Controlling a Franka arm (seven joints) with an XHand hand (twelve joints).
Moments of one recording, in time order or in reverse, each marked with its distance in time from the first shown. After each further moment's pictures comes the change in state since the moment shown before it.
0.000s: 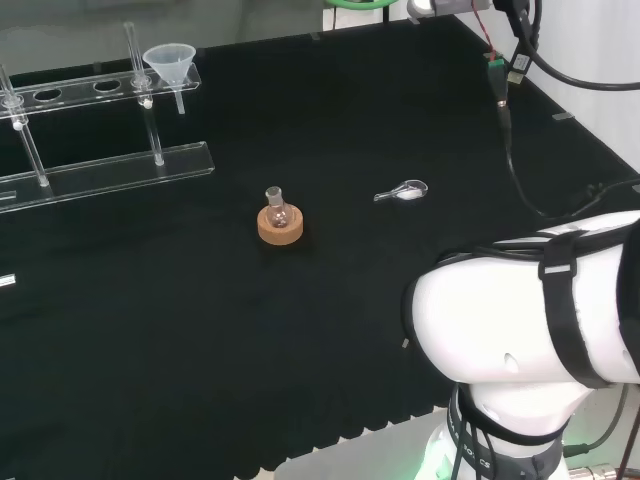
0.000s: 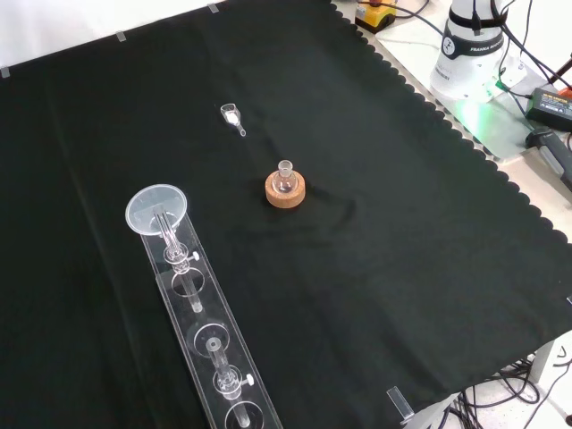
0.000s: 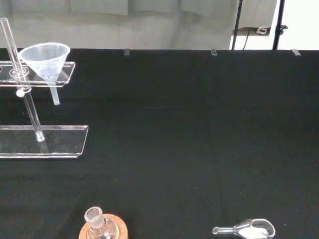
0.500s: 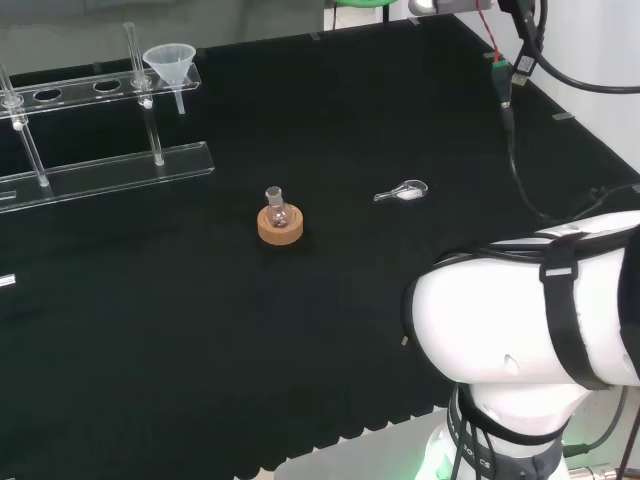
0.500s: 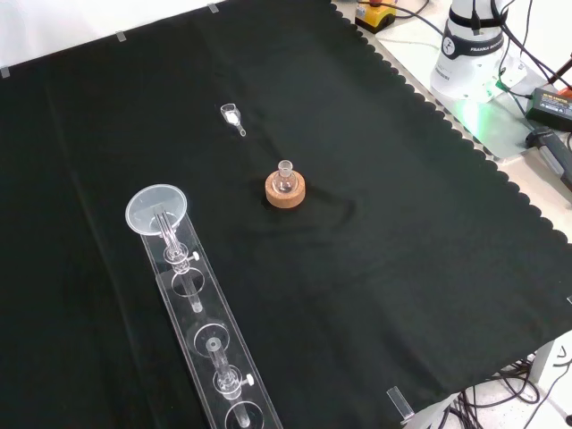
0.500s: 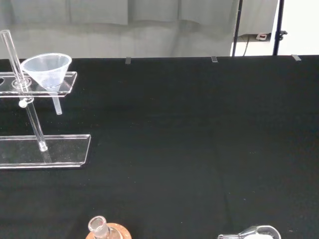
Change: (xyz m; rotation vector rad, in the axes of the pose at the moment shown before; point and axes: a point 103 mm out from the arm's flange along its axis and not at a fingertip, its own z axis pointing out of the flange) arm -0.001 0.000 -0.001 -0.024 0.025 0.004
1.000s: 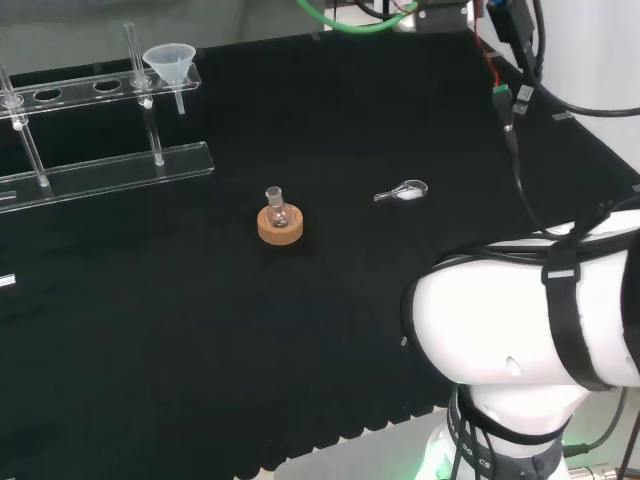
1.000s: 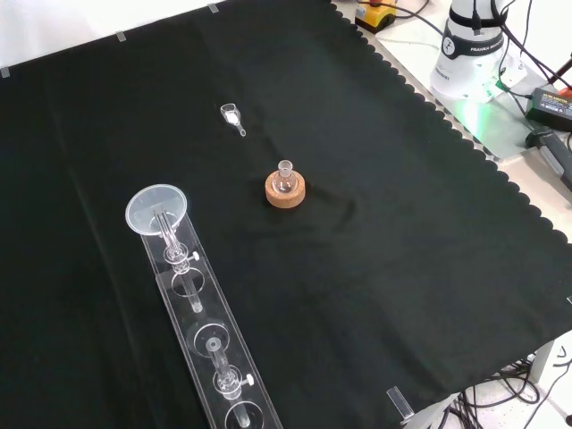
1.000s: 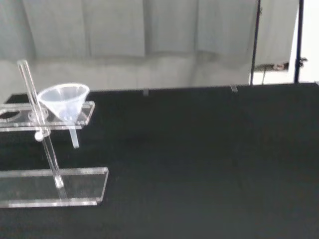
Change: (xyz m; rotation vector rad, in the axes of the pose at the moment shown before) arm 0.012 0.030 0.022 -0.122 0.057 -0.035
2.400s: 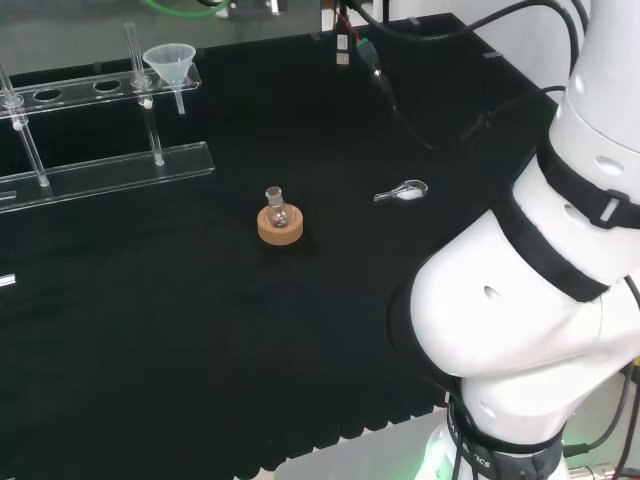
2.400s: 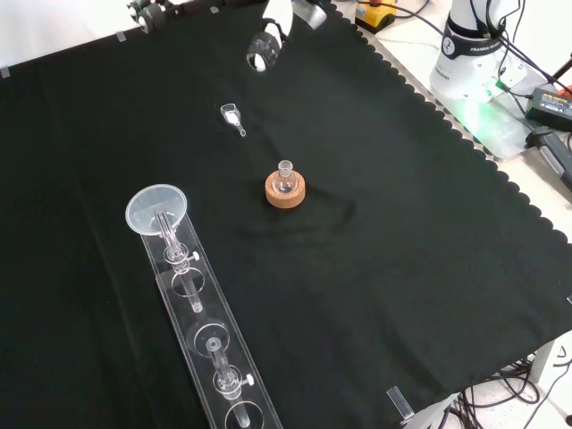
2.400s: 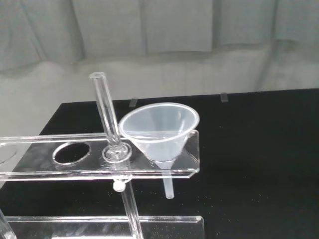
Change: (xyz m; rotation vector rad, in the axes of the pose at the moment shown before) arm 0.153 0.188 0.097 0.040 0.057 -0.078
